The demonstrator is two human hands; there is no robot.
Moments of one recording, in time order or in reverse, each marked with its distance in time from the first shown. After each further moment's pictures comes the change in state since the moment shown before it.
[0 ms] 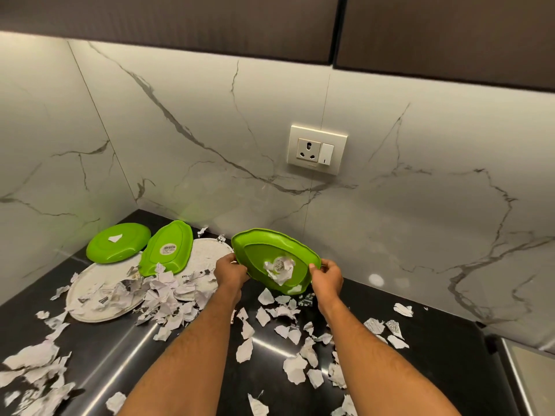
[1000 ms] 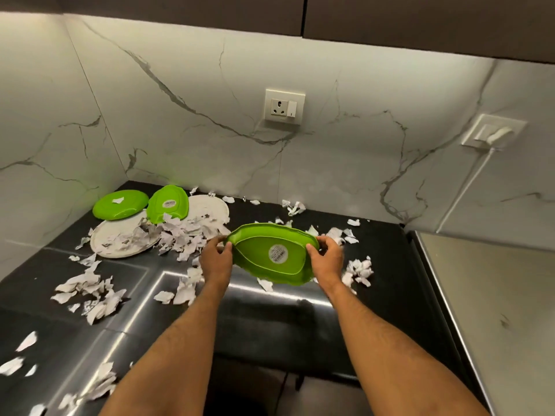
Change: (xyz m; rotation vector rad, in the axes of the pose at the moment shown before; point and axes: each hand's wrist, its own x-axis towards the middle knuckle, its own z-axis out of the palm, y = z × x) left_hand -0.151 -0.087 -0.150 0.177 -0.131 0.377; right_hand -0.232 0.039 -0.121 -0.104 0.132 -0.311
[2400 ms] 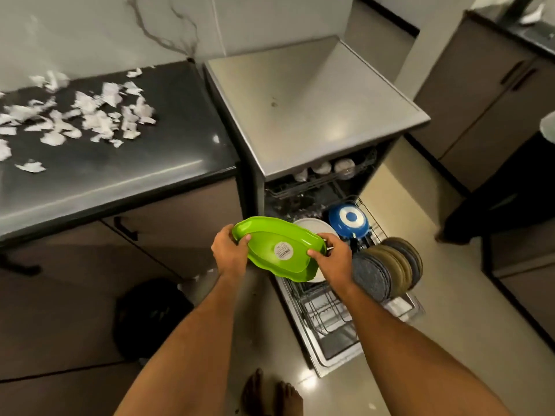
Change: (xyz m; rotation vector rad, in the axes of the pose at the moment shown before) left_hand -0.570 -0.134 0.181 0.306 -0.583 0.121; right_hand -0.411 0.296 -0.466 -0.171 0.266 0.427
